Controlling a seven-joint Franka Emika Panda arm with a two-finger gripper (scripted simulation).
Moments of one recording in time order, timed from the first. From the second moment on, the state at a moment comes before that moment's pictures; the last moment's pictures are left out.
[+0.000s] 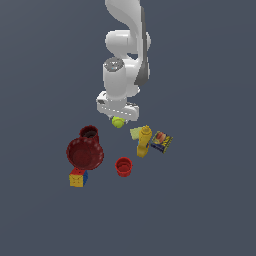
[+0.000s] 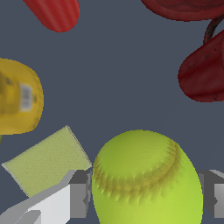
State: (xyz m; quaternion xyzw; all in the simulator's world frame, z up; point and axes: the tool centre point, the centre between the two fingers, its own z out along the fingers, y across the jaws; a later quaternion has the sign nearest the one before) arm -0.143 -0.049 0.113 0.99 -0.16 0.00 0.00
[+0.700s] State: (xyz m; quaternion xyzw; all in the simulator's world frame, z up) arm -0.106 -0.052 0.222 0.99 -0.16 0.00 0.00
